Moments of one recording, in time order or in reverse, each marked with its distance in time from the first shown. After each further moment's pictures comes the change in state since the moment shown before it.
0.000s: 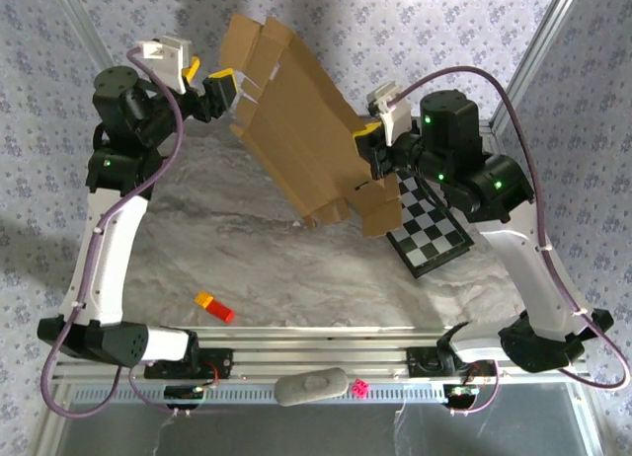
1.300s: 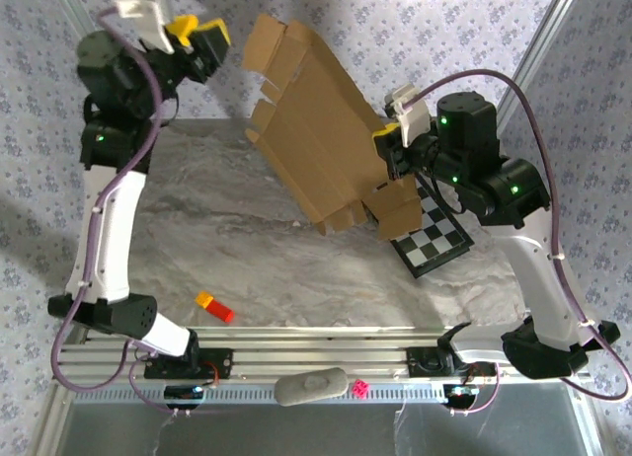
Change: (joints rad) left arm -0.009 0.154 0.367 -0.039 -0.001 -0.324; right arm -0.056 -0.036 0.003 -0.064 0.074 -0.060
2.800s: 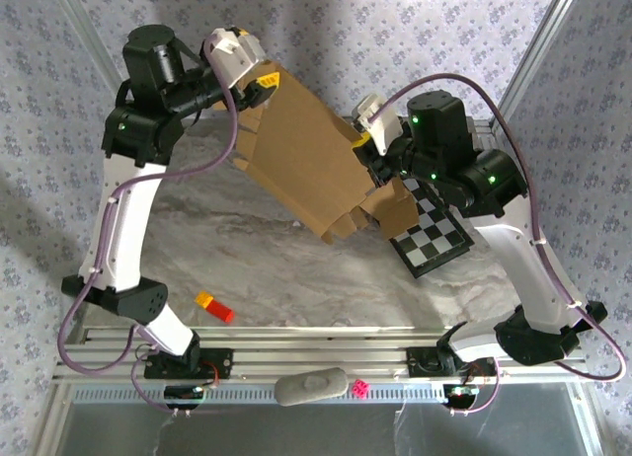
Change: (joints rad) left arm -0.161 0.122 0.155 -0.345 0.138 0.944; right arm 0.085 0.080 0.052 -0.053 -0.009 -0.169
